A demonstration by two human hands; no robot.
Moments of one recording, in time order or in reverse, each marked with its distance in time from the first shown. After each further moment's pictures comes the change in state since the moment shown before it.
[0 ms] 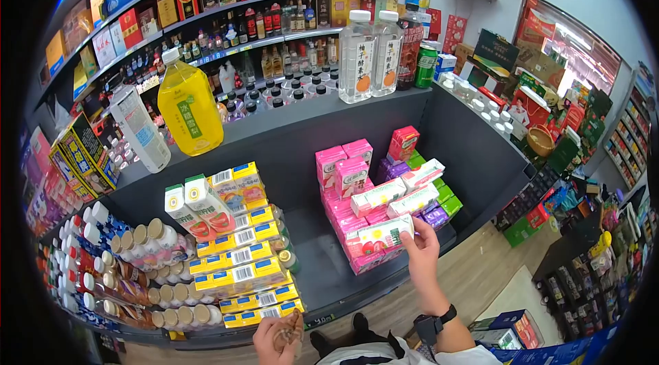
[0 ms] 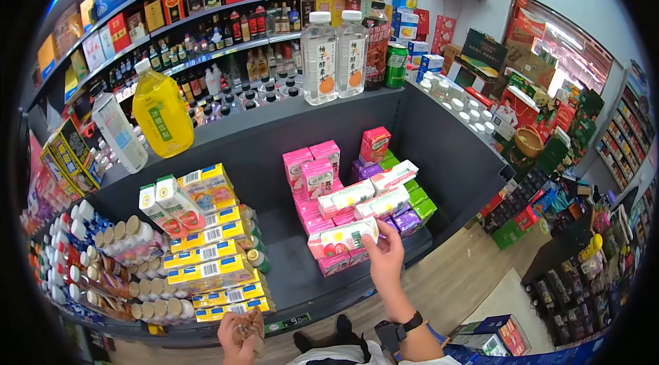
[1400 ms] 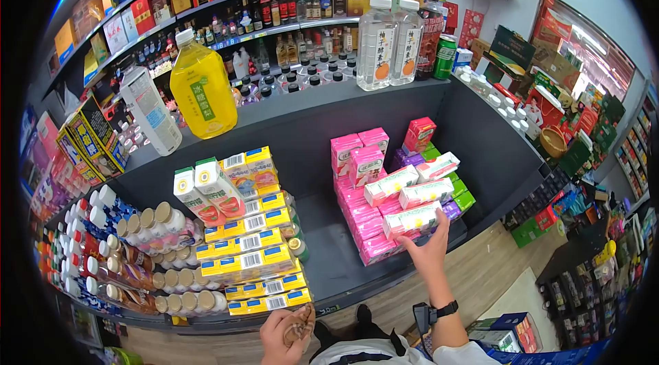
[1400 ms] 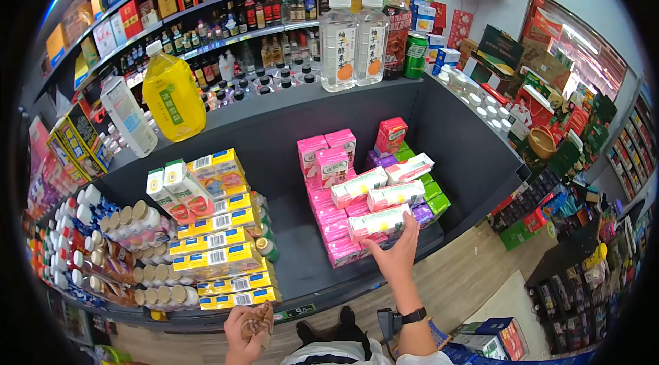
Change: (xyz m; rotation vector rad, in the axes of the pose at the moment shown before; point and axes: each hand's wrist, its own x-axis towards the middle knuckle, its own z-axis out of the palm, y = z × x) left_hand -0.002 0.010 0.003 -0.088 -0.030 -0.132; right_hand 0.003 0.016 -0.021 -0.881 -0.008 -0.278
